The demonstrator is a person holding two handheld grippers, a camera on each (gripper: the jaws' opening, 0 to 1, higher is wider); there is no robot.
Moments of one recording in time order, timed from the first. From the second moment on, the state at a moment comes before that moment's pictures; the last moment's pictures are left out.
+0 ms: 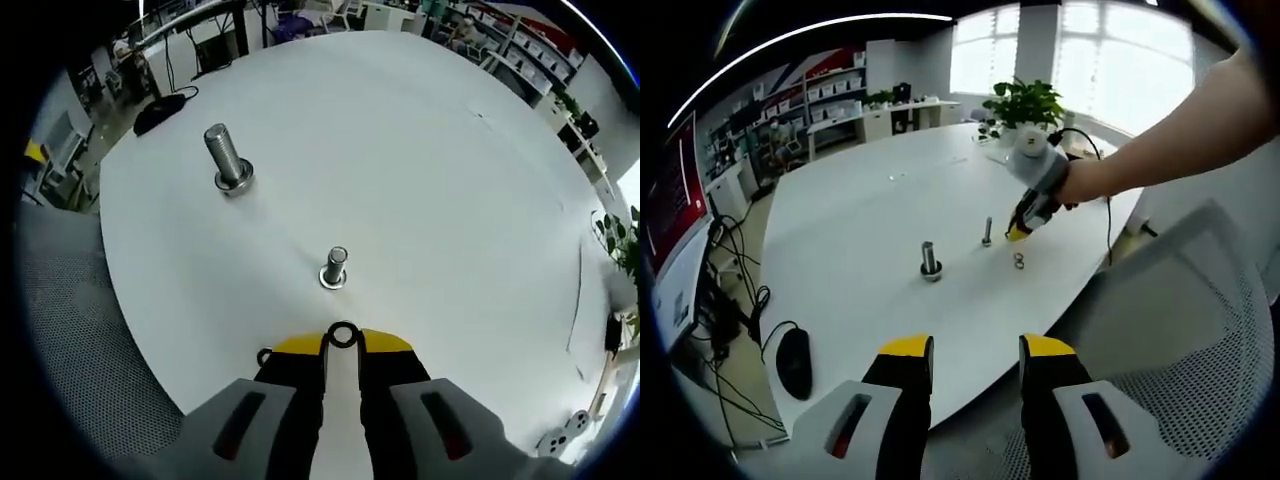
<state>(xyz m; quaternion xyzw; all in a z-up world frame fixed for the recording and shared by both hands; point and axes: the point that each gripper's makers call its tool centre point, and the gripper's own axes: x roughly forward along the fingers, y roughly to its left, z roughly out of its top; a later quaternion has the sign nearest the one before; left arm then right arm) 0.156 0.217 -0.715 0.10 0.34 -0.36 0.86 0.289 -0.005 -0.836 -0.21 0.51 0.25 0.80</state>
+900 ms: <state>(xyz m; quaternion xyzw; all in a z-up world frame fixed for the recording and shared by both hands) 0.158 0.220 -0.713 0.10 0.34 -0.35 0.87 0.309 0.015 -0.800 -0.25 0.47 0.29 0.80</state>
